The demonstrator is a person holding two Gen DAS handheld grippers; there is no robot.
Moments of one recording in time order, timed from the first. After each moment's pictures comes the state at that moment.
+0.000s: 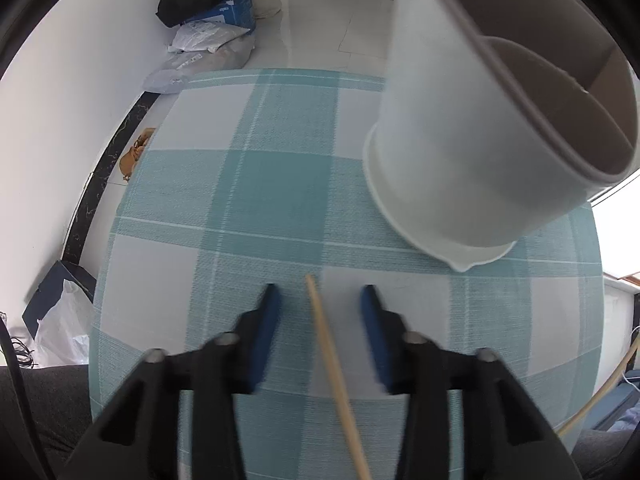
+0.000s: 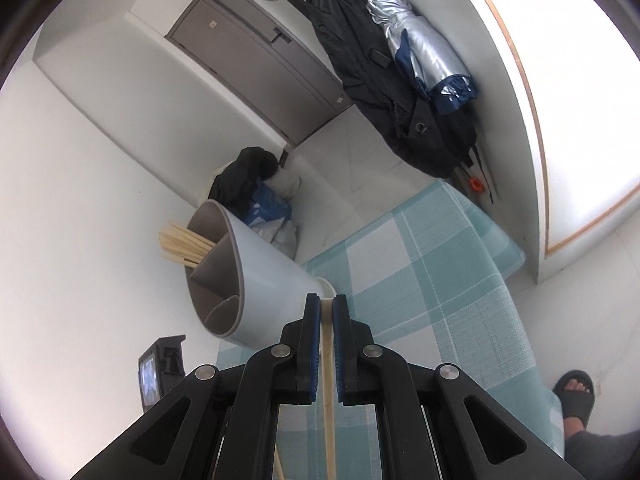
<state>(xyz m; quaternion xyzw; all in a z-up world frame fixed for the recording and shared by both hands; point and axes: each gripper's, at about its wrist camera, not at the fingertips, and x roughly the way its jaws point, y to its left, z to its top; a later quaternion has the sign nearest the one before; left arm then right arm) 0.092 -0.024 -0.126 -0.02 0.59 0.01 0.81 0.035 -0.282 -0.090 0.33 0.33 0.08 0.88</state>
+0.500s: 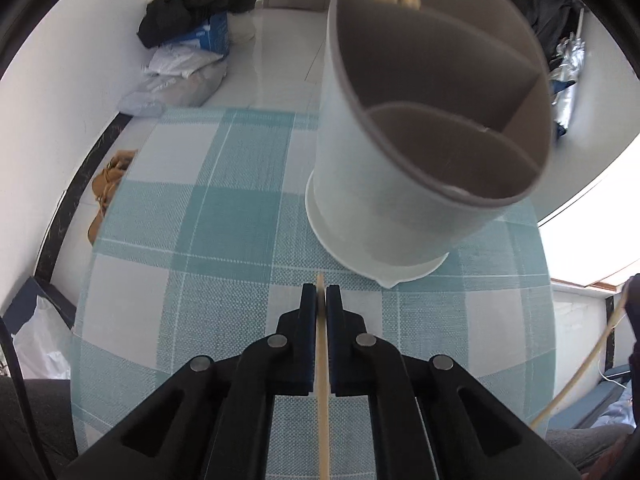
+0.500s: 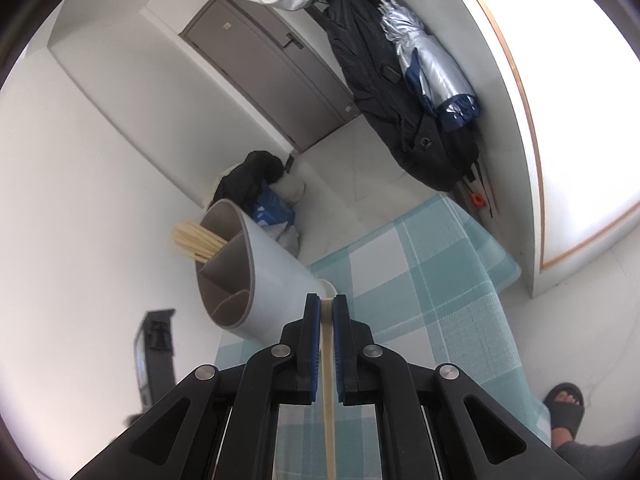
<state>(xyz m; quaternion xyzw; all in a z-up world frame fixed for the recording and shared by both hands) 0.069 -0.027 -0.093 -0.06 0.53 -0.05 0.84 0.016 -0.277 -0.078 0.30 0.32 0.09 0.90</state>
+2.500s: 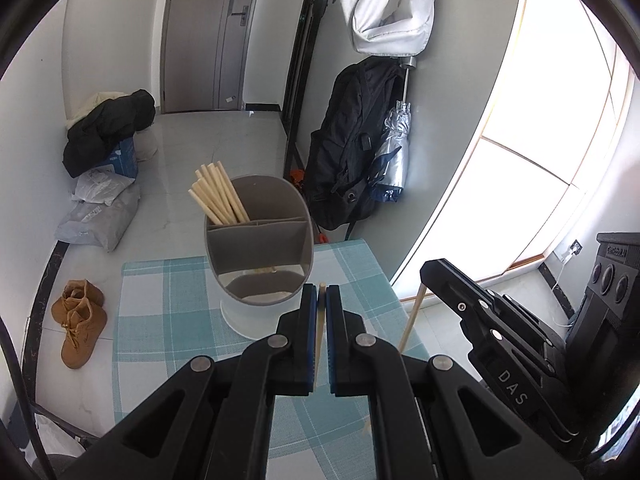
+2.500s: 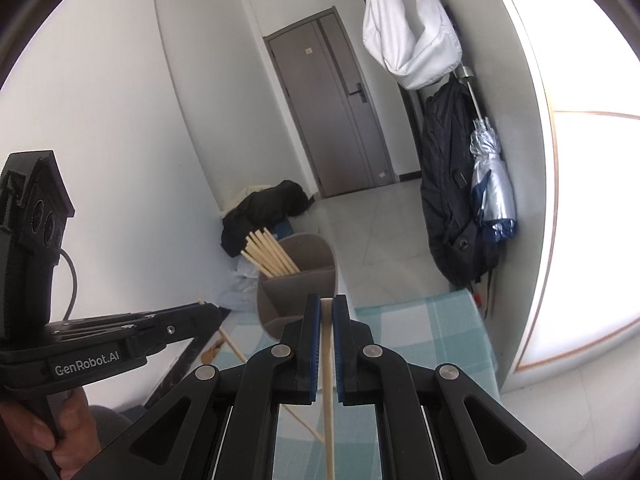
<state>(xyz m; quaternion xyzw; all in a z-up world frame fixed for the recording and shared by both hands) 0.022 -0.049 0.038 -0.02 0.38 -0.24 0.89 -0.024 -0.206 -0.009 0.13 0.21 0.10 0.96</state>
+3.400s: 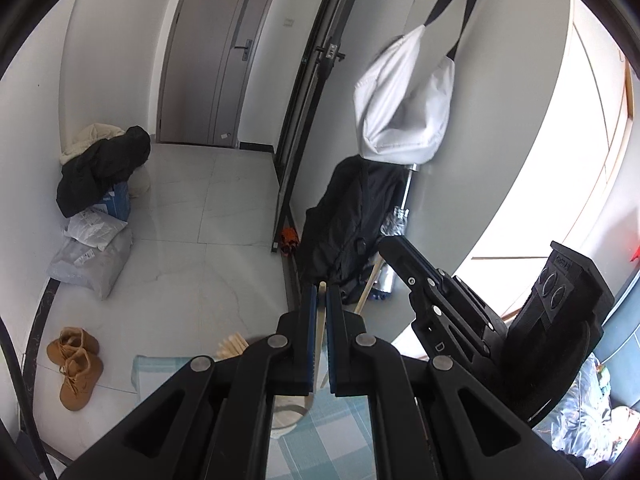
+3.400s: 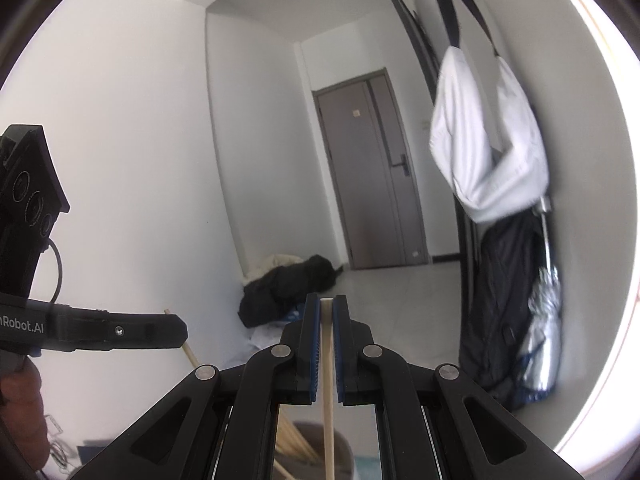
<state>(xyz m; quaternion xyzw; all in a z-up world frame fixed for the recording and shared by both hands) 0.103 -0.030 0.149 -0.08 0.33 -0.25 0.91 0.092 -0.200 0.111 0.08 0.08 0.15 0.98</state>
